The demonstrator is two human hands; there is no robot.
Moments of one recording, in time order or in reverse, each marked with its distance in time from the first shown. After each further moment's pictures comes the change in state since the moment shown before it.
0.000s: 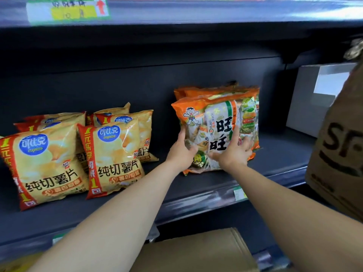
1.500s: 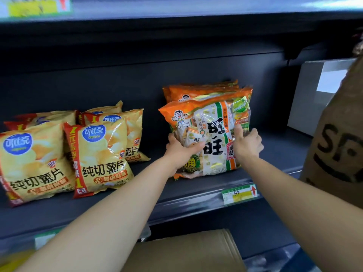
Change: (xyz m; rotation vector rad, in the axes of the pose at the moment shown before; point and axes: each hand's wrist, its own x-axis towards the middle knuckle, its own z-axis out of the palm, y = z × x) left_hand 0.011 0.014 0.024 -0.207 -0.025 -0.246; right_hand 0.054 0.026 -0.033 0.357 0.172 0.075
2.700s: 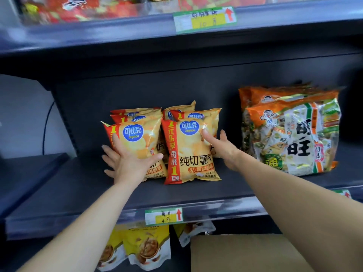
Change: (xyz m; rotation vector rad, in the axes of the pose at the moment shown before) left_hand -0.082 -0.112 -0.270 0.329 0.740 -0.062; right_hand -0.169 -0.103 0.156 0.295 -0.886 -0.024
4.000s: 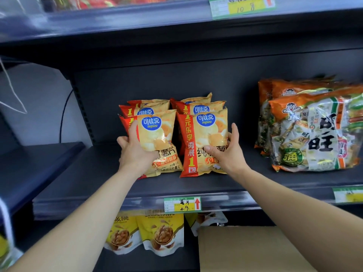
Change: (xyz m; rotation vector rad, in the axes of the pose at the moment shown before) left_hand 0.018 -0.029 -0.031 -0.029 -0.078 0.115; right_hand -0.024 0.038 0.041 -0.061 0.180 -0.264
